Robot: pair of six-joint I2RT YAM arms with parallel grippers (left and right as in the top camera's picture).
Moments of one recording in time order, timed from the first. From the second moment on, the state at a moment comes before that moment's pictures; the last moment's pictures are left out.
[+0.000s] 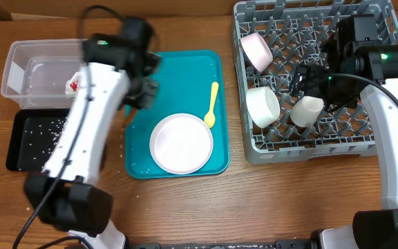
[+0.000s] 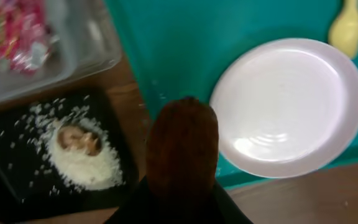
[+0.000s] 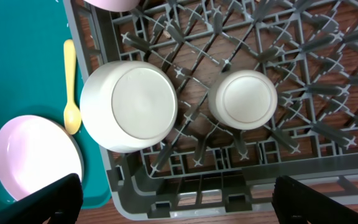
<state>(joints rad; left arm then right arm) -0.21 1.81 1.85 -1.46 -0.09 0.09 0.04 1.64 1.74 -1.36 -0.12 0.23</state>
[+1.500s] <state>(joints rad) 0.64 1.72 1.16 -0.63 0.17 -0.17 0.04 1.64 1.74 -1.34 -0.12 0.20</state>
